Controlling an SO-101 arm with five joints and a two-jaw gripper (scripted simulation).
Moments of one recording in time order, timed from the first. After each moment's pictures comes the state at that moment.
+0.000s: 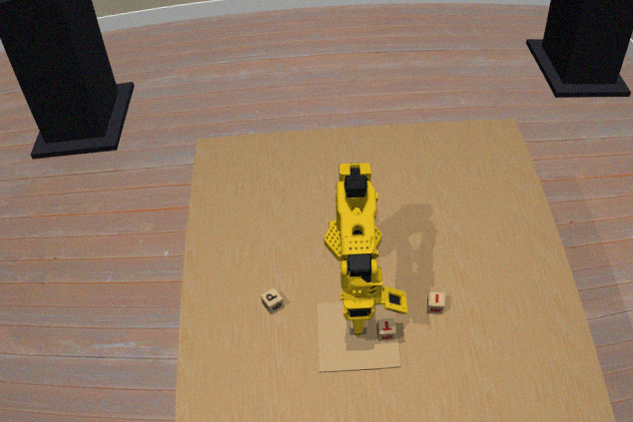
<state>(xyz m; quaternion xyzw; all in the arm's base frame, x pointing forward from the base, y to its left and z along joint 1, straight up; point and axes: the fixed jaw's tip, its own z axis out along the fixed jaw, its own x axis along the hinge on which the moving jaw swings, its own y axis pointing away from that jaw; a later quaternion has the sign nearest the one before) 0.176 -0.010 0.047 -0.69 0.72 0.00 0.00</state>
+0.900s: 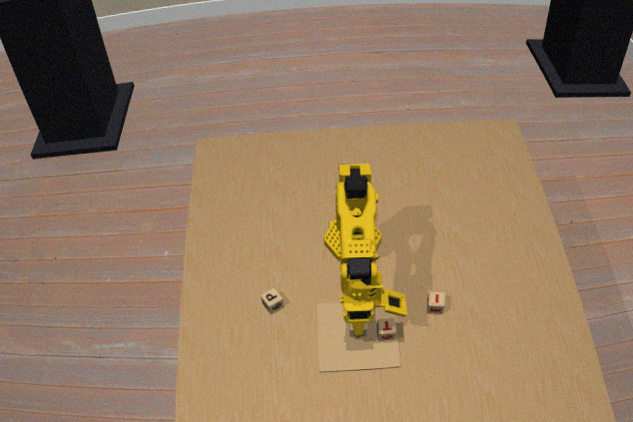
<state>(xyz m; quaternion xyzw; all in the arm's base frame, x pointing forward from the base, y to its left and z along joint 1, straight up) 0.176 -0.010 0.038 -0.69 0.72 0.00 0.00</state>
